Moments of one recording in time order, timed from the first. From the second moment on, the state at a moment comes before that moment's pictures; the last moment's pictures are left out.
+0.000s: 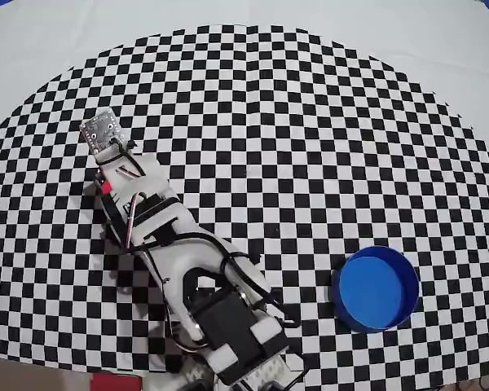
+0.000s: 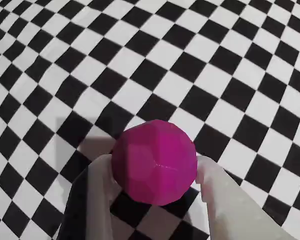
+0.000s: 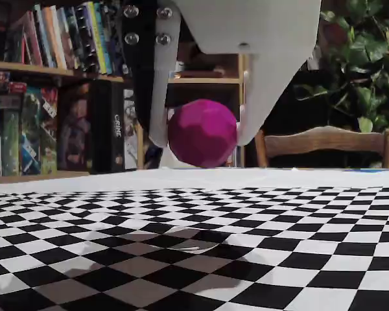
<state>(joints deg) -31.6 112.6 145.6 4.7 -91.5</state>
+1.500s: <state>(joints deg) -7.3 143.7 158.6 7.6 -91.4</state>
